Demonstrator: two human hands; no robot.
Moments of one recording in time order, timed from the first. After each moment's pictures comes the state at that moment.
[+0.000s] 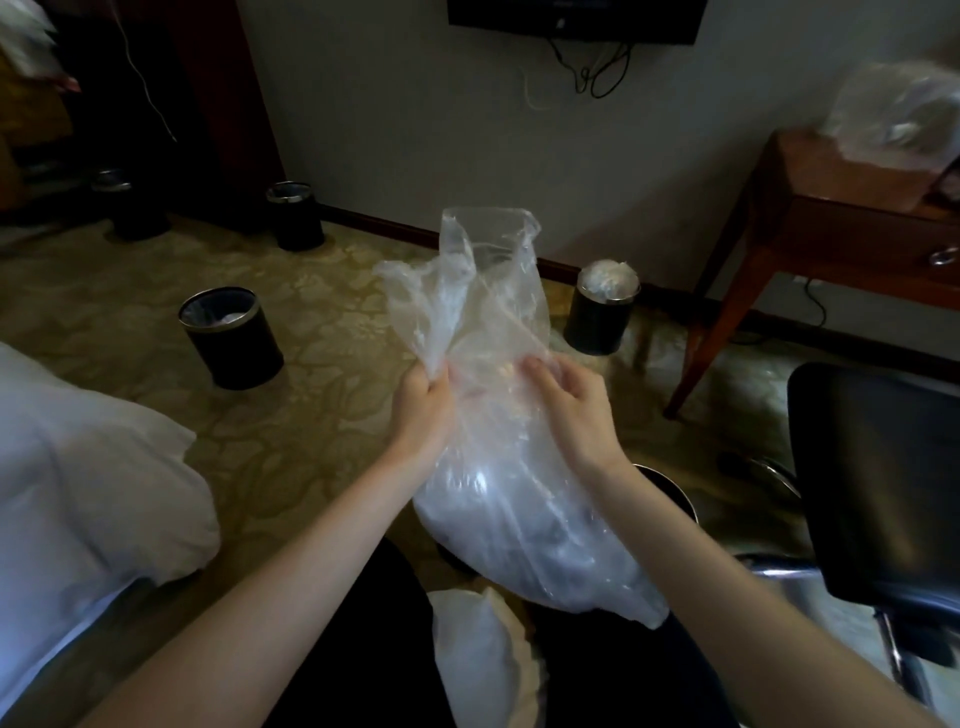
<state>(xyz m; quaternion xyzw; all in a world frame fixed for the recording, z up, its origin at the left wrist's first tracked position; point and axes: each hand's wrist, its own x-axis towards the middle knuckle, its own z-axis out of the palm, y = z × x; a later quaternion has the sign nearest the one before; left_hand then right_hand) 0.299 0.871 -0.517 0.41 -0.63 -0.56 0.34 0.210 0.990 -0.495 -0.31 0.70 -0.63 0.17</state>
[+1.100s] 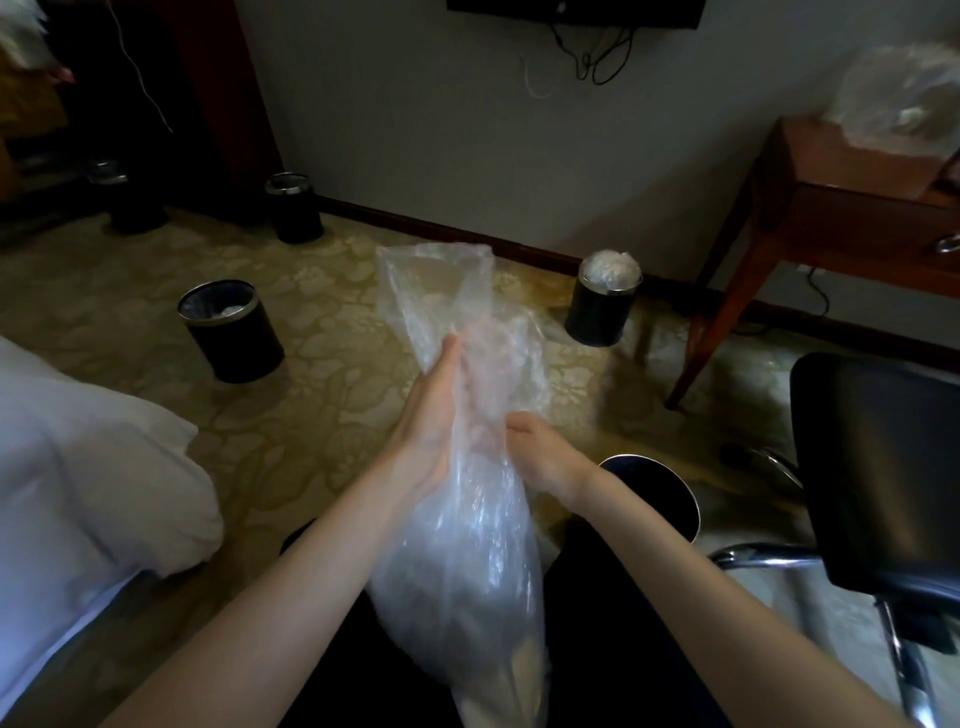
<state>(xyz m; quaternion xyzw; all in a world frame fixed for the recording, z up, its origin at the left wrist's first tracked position) 0.309 0.890 -0.507 0.30 -0.55 -0.75 0.22 0.222 0.981 -0.529 -0.33 0.75 -0.42 0.38</state>
